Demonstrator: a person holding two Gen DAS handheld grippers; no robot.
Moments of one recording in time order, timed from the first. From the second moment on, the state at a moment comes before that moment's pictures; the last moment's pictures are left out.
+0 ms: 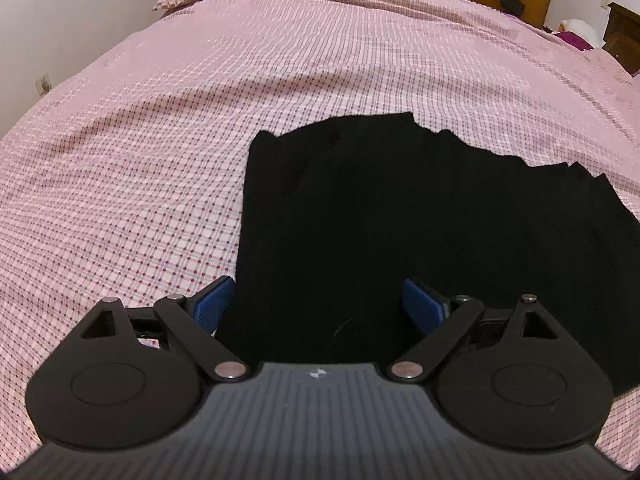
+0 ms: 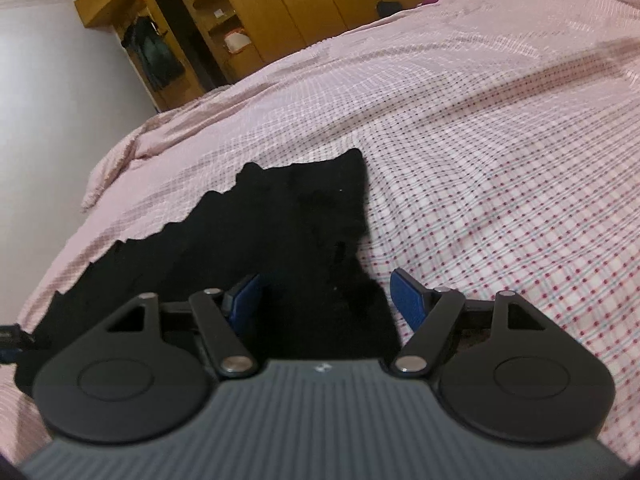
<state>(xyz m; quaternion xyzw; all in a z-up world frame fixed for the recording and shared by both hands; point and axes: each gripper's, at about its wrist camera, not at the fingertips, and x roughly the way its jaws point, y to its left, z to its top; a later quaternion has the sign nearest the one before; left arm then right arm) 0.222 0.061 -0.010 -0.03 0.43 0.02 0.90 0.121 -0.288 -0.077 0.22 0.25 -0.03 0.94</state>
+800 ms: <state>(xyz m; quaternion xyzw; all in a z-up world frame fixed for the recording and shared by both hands) 0.227 0.066 -0.020 -0.04 0.43 0.02 0.90 0.135 -0.283 -0.086 0.28 0.24 0.03 0.93</state>
